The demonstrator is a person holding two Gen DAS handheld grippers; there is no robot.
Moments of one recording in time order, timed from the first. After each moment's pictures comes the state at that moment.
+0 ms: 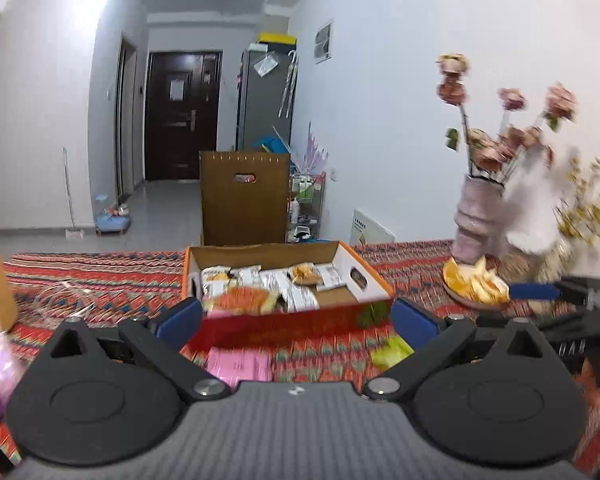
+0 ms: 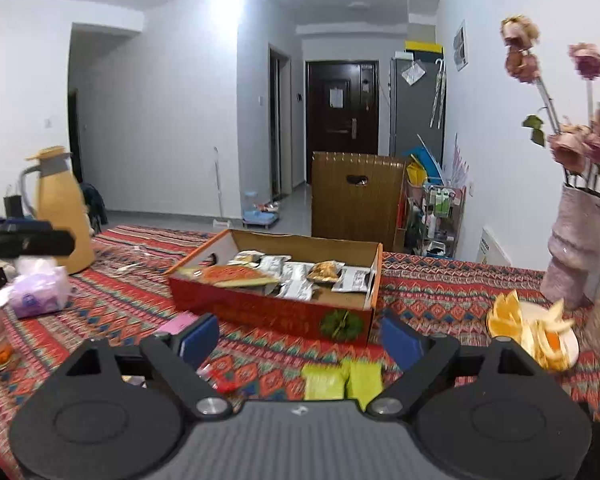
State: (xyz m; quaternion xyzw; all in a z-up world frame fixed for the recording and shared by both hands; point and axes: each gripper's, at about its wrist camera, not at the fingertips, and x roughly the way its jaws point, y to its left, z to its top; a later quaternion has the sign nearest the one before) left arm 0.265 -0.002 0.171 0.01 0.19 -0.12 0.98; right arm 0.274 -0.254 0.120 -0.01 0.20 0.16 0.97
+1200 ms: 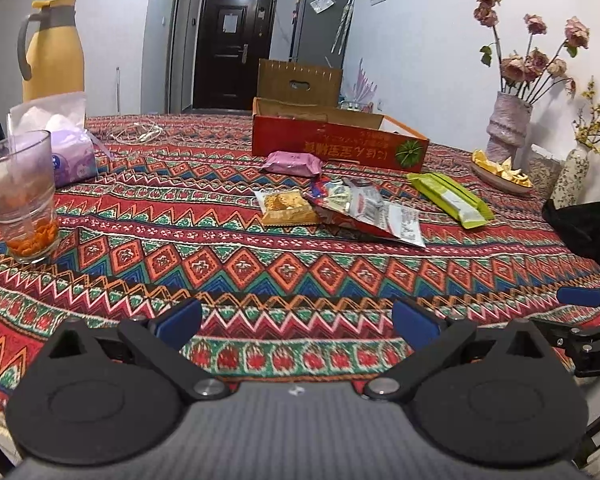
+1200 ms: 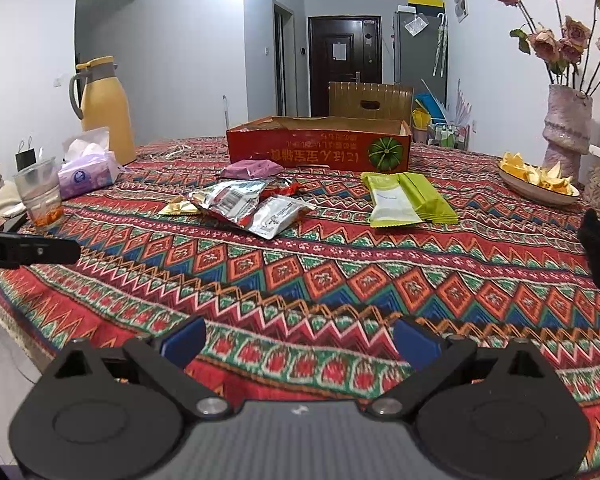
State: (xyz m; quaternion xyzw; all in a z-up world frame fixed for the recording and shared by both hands) left arm 0.128 0.054 0.022 -0.04 0.29 -0.06 0.96; right arm 0.114 -0.213 -0.018 -0.01 0.27 0.16 0.95
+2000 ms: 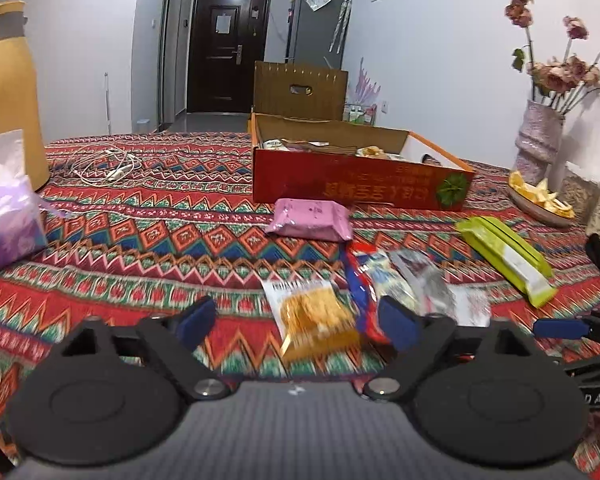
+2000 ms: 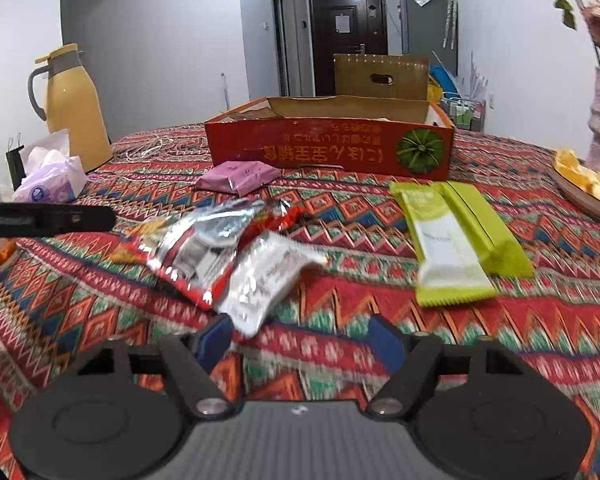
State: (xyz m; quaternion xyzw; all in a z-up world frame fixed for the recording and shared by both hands) left arm 0.284 0.062 0.029 -0.03 0.29 -0.06 0.96; right arm 0.256 -0.171 -0.021 -0.01 0.32 0.17 0.93
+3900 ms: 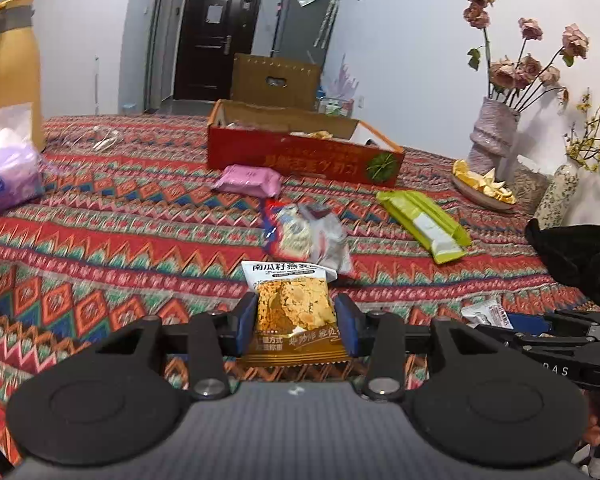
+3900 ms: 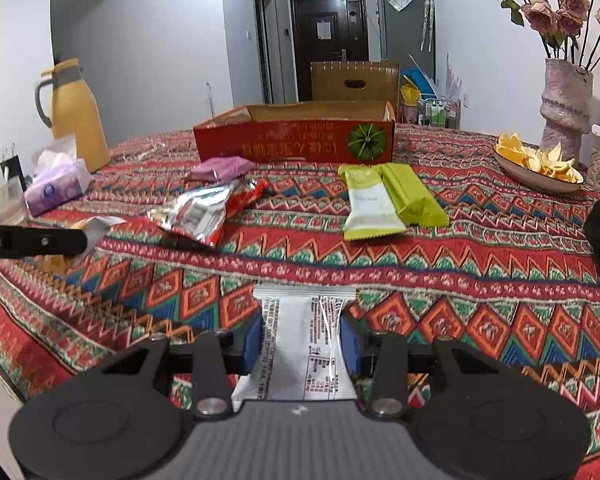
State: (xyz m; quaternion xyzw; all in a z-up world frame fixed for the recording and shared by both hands) left arm 0.181 0.011 0.048 -0.05 0.29 -0.09 0.95; right arm 0.171 -0.229 -0.009 0.01 0.31 0.15 0.94
